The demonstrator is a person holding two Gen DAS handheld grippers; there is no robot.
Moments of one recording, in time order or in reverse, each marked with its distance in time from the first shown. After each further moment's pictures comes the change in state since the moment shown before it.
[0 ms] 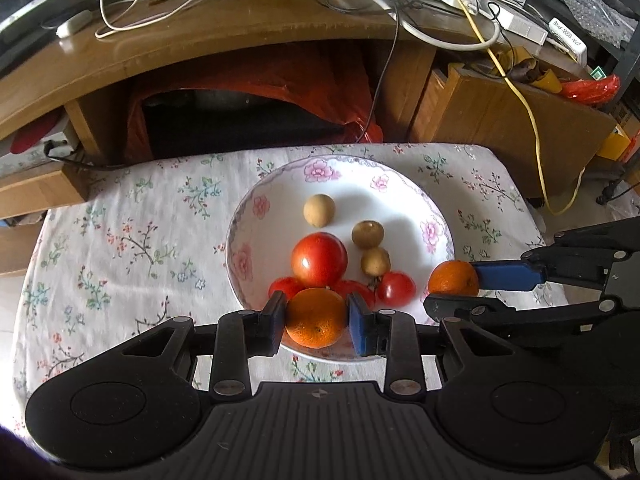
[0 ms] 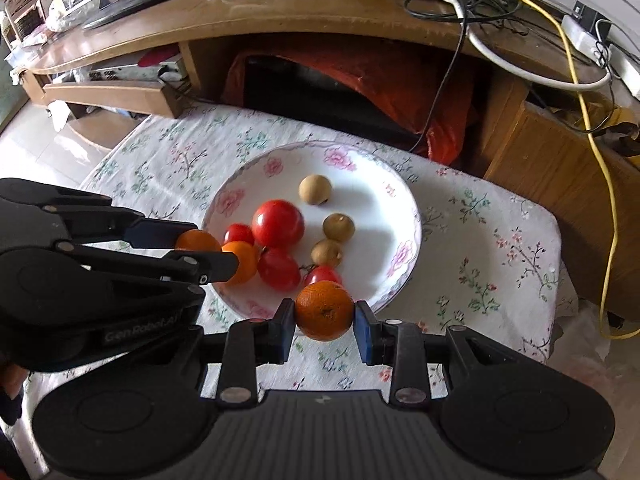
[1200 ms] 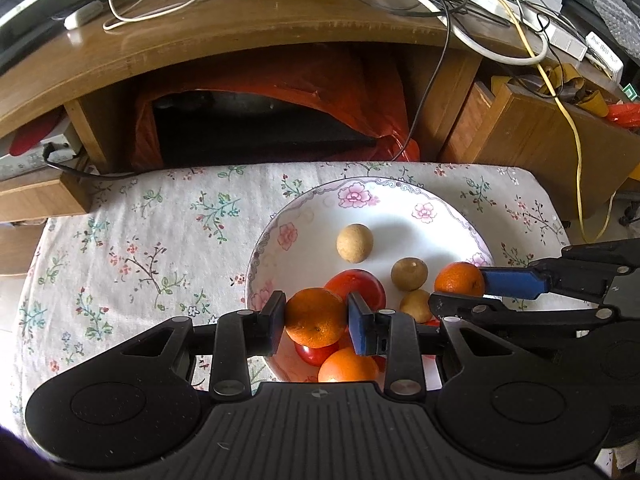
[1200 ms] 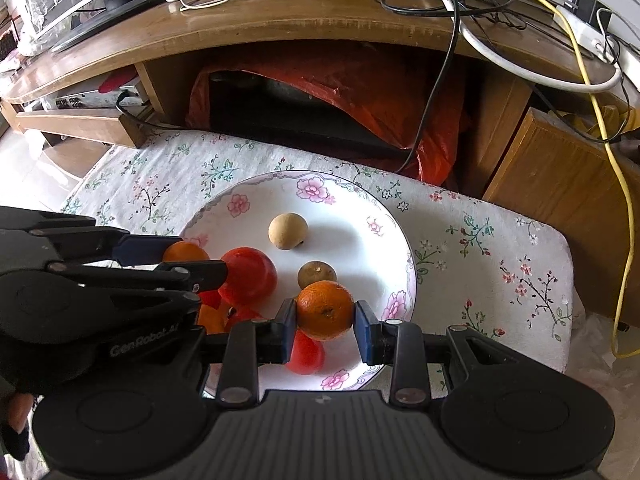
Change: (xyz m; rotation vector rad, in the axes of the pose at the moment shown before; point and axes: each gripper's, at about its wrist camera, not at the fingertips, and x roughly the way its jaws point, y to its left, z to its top) left arm 0.032 0.019 0.017 -0.046 -0.010 0.037; right arm 0.039 -0.012 0.028 0.062 -0.022 -0.017
